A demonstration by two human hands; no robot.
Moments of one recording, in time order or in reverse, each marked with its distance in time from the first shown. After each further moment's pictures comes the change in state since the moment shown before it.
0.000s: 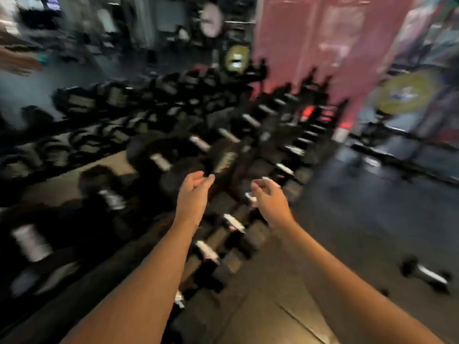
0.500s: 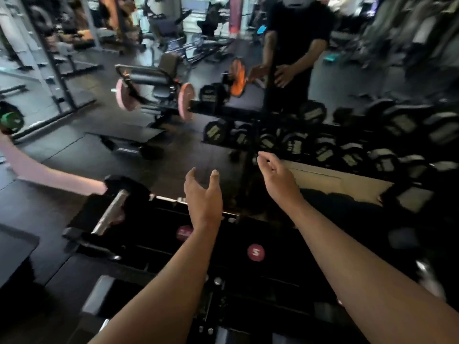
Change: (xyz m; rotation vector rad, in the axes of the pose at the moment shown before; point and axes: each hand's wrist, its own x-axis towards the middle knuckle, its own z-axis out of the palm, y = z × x) left_hand -0.072 -0.074 -0.642 -0.005 1.404 -0.048; right_hand -0.209 -0.313 0.670 -0.024 -1.040 -0.604
